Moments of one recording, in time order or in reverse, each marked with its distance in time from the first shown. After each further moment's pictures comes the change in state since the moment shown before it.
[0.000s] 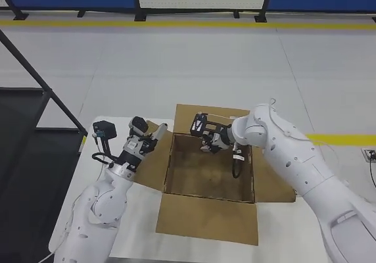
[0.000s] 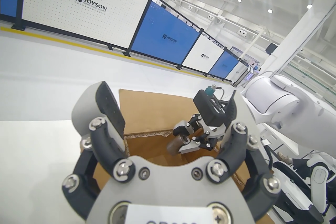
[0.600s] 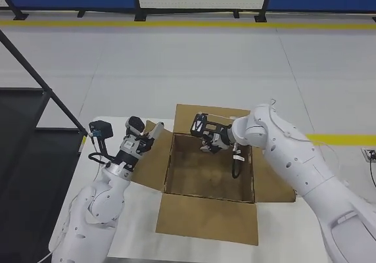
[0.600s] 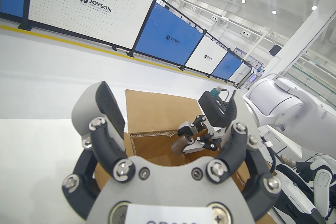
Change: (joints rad) left arm -0.004 0.000 -0.016 0.004 -0.002 -0.002 -0.012; right arm -0.006 0.017 0.025 -0.006 -0.032 0.006 -0.035
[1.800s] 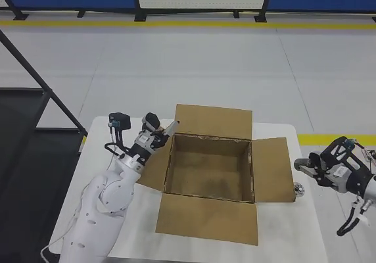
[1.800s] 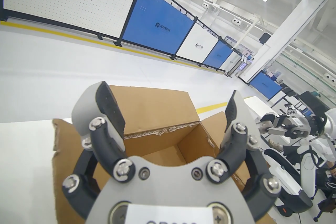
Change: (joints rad) left arm -0.126 -0.022 0.102 0.121 -0.029 -0.046 -0.058; right arm -1.141 0.414 1.305 -1.144 0.152 0.136 0.339
